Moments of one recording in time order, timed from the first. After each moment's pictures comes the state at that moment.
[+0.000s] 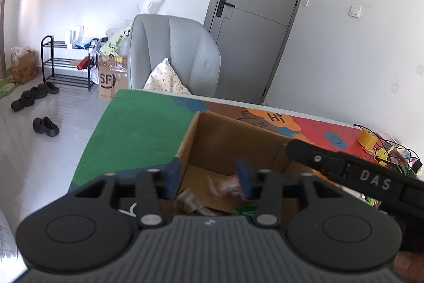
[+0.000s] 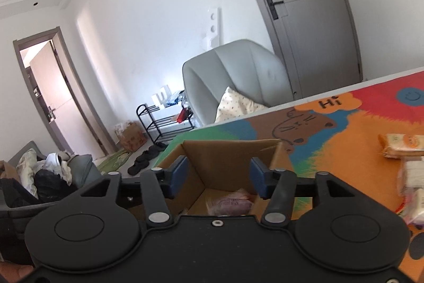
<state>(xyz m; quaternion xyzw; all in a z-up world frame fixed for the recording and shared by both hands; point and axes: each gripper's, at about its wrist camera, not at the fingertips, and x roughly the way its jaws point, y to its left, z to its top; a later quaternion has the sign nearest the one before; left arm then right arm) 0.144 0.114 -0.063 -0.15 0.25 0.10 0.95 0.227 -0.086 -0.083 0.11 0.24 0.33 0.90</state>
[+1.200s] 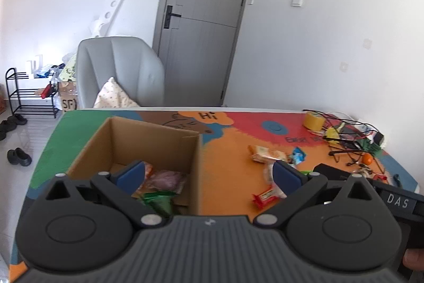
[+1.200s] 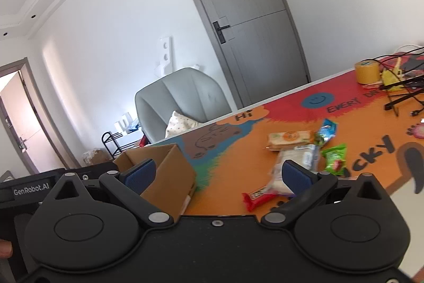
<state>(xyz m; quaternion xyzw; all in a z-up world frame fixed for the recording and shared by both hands) 0.118 0.002 -0.037 -0.09 0.23 0.01 0.97 0.177 -0.240 -0.081 0.15 0.22 0.24 0.93</state>
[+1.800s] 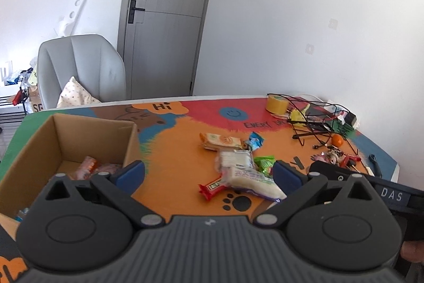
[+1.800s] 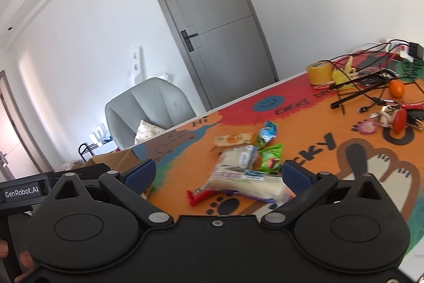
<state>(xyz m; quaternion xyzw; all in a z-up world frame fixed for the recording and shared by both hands) 0.129 -0.061 -0.044 -0.07 0.24 -0.06 0.97 0.164 -0.304 -0.092 0.16 0.22 0.17 0.95</state>
